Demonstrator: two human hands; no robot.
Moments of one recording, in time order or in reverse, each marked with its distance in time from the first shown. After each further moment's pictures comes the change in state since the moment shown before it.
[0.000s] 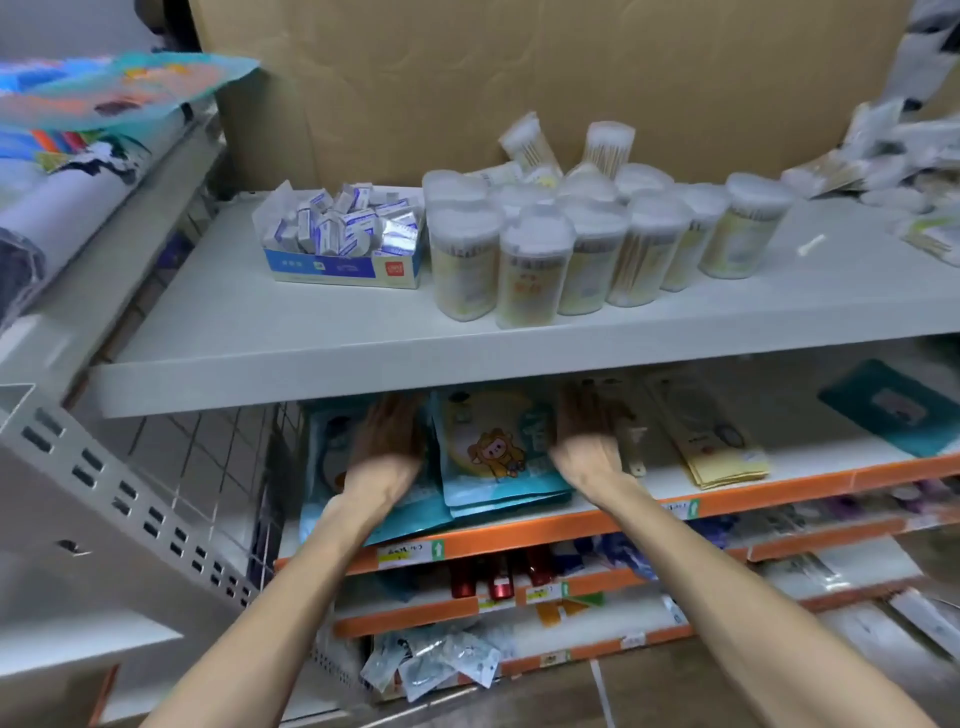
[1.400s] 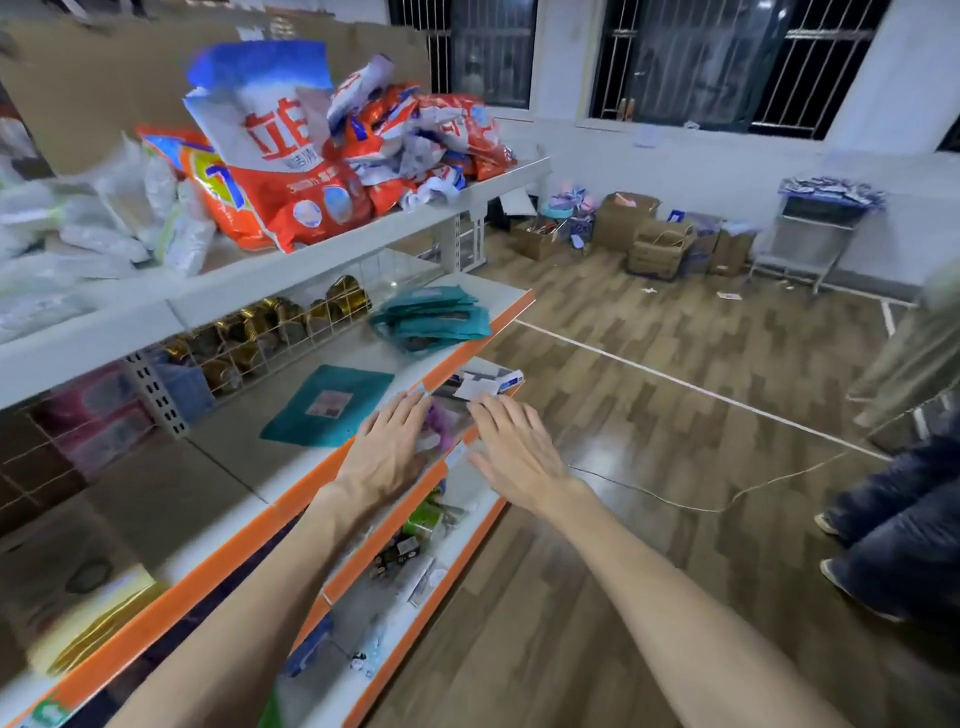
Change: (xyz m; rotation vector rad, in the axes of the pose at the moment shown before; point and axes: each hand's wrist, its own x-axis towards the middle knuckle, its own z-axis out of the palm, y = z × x) left_hand -0.087 0.688 0.375 0.123 -0.422 1.018; right_hand -0.240 0.640 -0.217 -0.334 0.300 0.278
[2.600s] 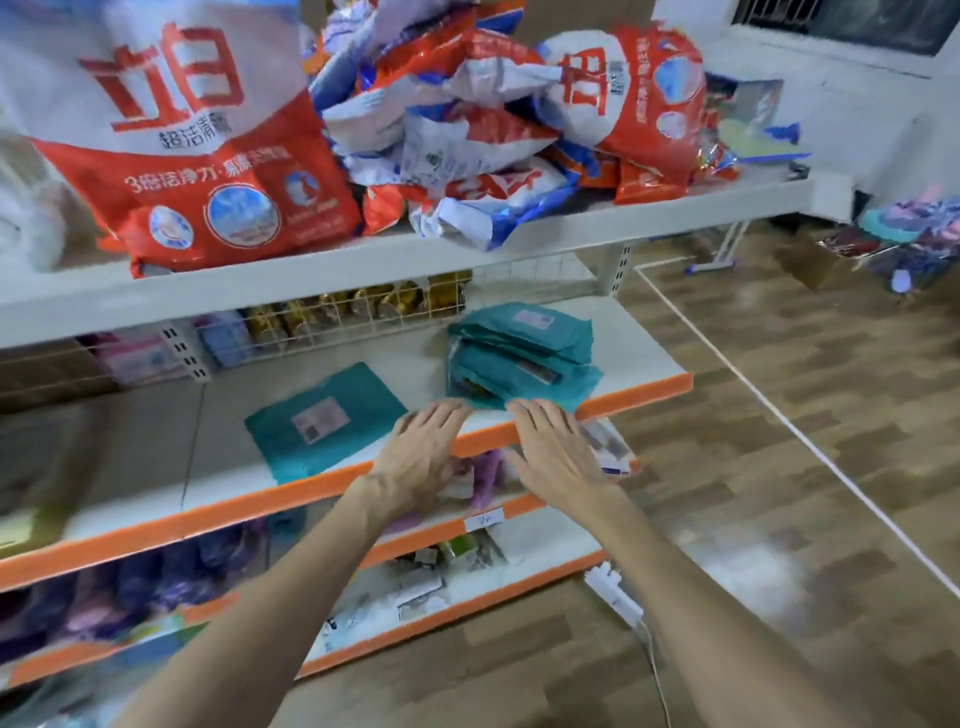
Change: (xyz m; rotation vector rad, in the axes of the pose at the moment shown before) left_hand 0.296 -0.001 0.094 0.077 -0.075 -0.559; right_hand 0.311 0.252 0.149 0.196 -0.148 -0.512
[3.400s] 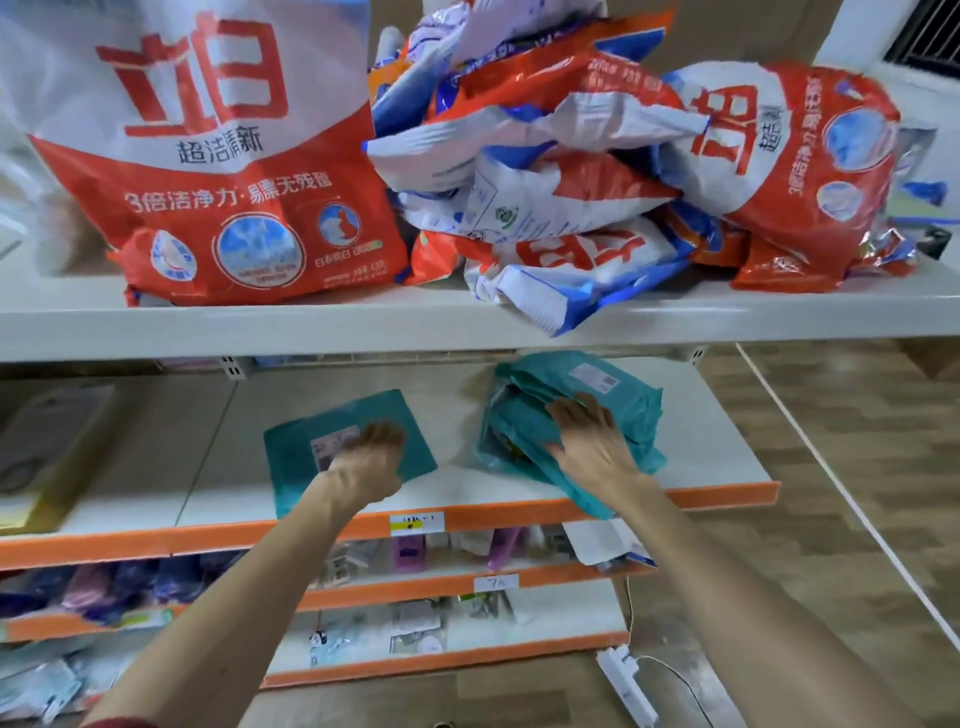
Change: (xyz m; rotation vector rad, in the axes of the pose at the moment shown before) left_hand 0.055 -0.116 0.012 0.110 -0.304 -0.442; right_hand 0.157 0.070 0.037 -0.083 -0.089 -0.093
